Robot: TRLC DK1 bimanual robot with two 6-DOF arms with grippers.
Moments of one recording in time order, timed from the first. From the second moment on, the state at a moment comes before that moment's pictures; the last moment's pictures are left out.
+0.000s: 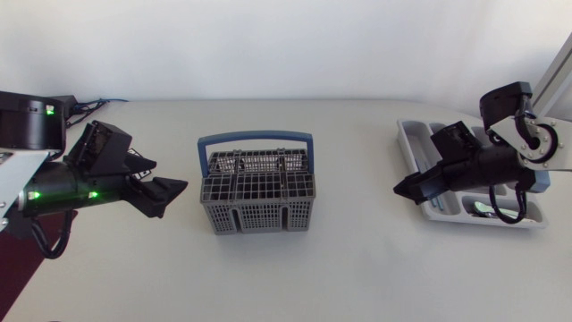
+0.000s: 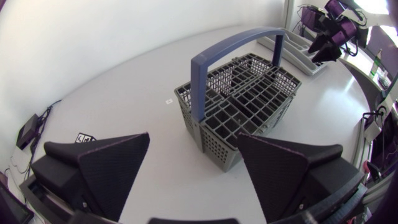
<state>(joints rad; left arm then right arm) -0.15 1.07 0.66 -0.28 0.26 0.33 -0.05 1.45 0.86 -0.43 -0.33 -0.41</state>
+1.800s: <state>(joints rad) 0.00 0.37 0.19 0.03 0.13 0.18 0.06 0.44 0.27 -0.13 -0.04 -0.29</state>
